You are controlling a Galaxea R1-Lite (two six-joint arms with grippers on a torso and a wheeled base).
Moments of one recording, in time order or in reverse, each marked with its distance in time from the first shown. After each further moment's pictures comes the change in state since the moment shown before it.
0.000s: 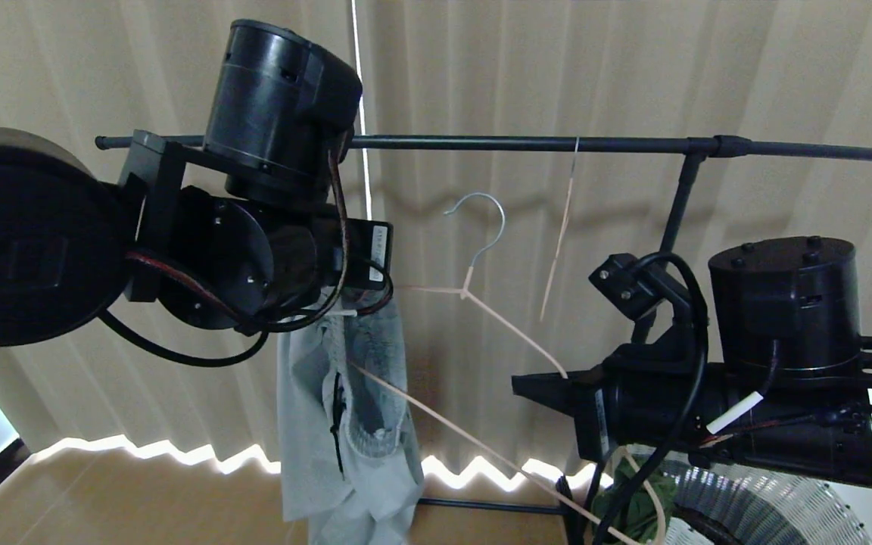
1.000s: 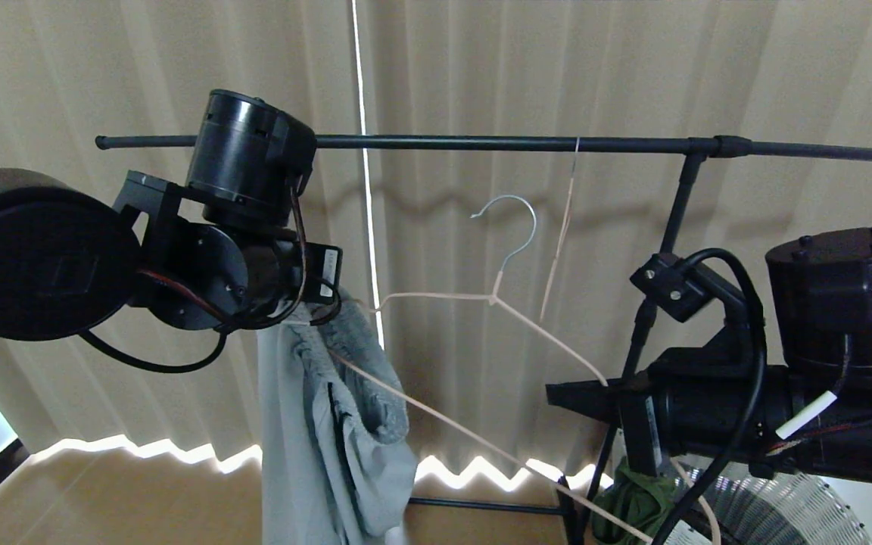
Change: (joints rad) left arm 0.155 0.004 0.098 -0.032 -0.007 0.061; right arm -0.030 -0.095 0.005 0.155 0.018 -0.010
